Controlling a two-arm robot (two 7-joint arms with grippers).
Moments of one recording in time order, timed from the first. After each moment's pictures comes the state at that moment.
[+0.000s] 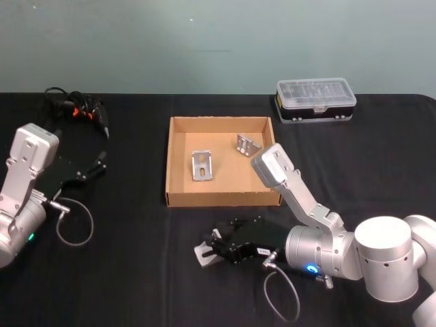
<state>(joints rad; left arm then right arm) -0.20 0.60 0.45 -1.41 -0.25 -0.12 0.03 0.26 0.43 -0.57 -1.58 0.36 0.49 0.44</state>
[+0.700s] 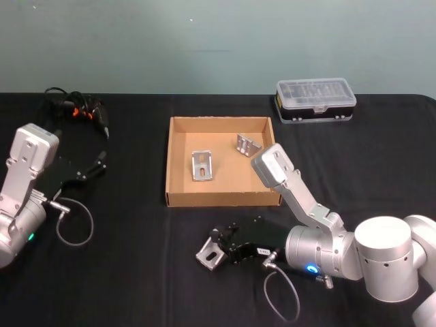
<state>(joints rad) -0.20 0.60 0.45 -1.41 -0.25 -0.12 0.03 0.26 0.43 -0.57 -1.58 0.36 0.49 0.44</state>
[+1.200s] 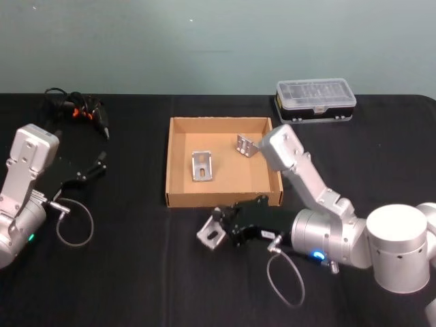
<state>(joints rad) -0.20 0.60 0.45 -1.41 -0.25 -0.12 0.03 0.26 0.45 -0.55 -1.66 0.35 0.47 0.43</state>
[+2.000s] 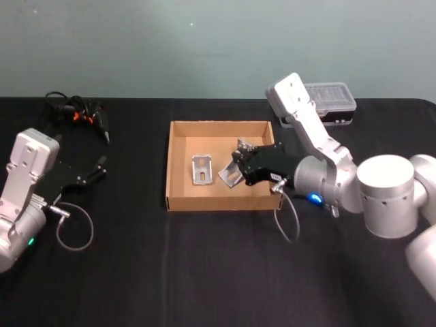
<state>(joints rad) -0.20 0.60 0.45 -1.41 -0.25 -0.12 0.03 0.44 0.36 -0.52 -1.47 0.26 0.45 0.34</state>
